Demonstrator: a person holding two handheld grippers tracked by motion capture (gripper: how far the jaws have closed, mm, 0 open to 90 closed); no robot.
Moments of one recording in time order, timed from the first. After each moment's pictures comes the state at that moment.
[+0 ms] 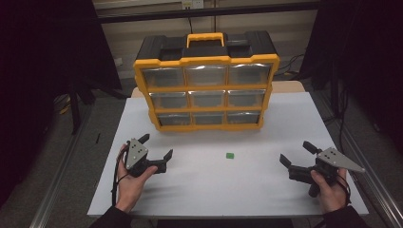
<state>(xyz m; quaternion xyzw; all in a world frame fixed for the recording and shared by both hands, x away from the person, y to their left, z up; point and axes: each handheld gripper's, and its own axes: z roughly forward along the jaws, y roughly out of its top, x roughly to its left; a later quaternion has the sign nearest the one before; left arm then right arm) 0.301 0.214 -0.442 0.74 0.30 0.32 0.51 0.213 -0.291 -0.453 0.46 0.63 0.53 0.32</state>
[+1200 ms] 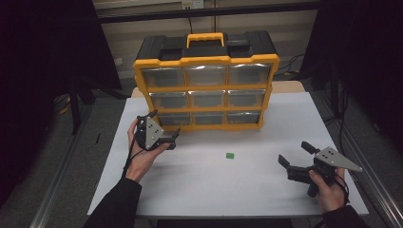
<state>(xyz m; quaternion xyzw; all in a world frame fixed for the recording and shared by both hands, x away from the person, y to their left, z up) 0.364 0.181 -0.433 0.75 0.18 0.42 0.48 0.215 -0.289 -0.454 0.46 0.64 0.53 0.31</state>
